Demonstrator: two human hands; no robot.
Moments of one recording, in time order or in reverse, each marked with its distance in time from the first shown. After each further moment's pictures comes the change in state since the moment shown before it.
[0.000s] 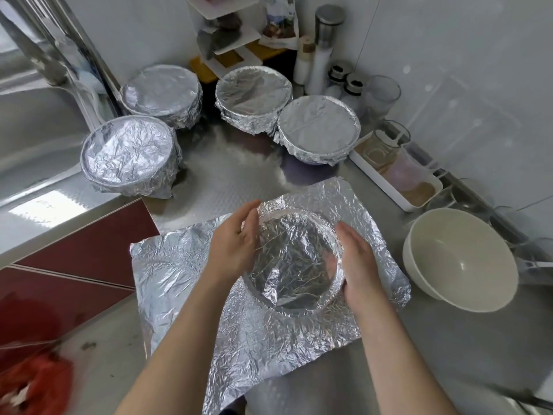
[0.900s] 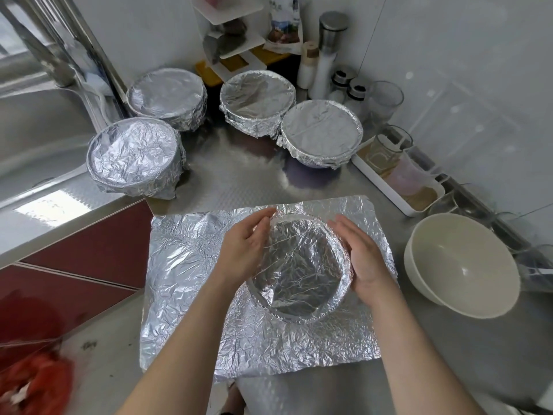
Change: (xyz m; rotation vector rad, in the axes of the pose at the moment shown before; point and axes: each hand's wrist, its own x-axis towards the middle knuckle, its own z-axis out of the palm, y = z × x) left_hand -0.003 0.002 0.008 -0.227 -0.071 -0.043; right_hand 0.024 -0.001 -0.015 0.017 -0.202 -0.004
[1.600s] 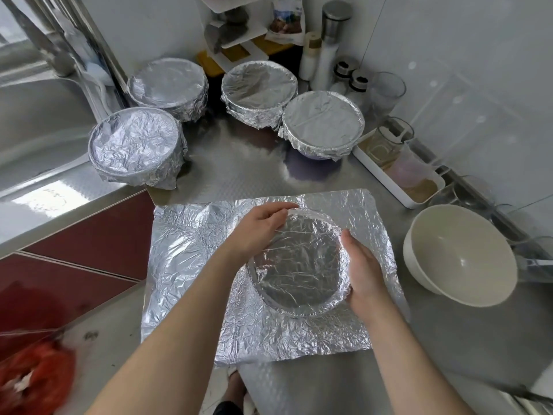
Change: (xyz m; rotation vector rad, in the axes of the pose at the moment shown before) left_hand 0.013 0.015 0.006 -0.051 -0.257 -0.165; right_hand -0.026 0.025 0.006 0.177 0.120 0.087
